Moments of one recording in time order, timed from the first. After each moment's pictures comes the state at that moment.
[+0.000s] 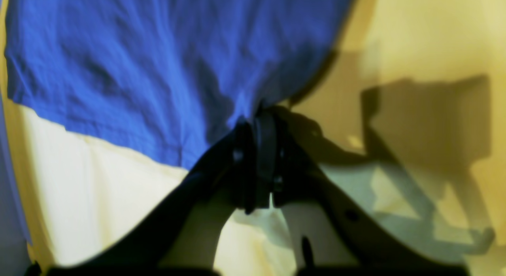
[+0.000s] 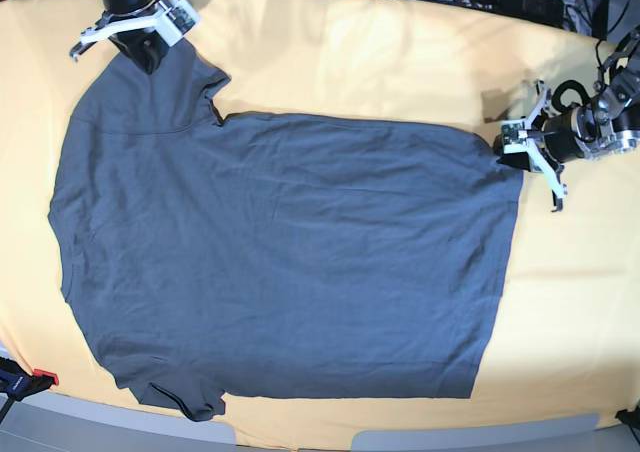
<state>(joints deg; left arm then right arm) 0.8 -65.2 30.4 97.2 5.2 -30.6 0.2 -52.3 34.7 -18.4 132.5 -35.0 -3.6 -39.1</state>
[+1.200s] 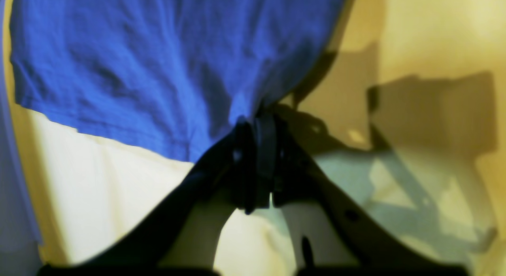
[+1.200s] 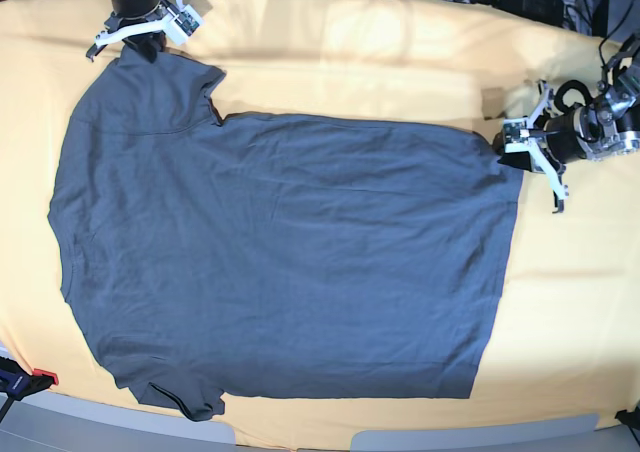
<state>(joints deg) 0.8 -68.1 30.4 99.7 5.0 -30.6 0.5 -46.6 34.4 -19.3 120.3 -40.1 -8.6 -45.8</state>
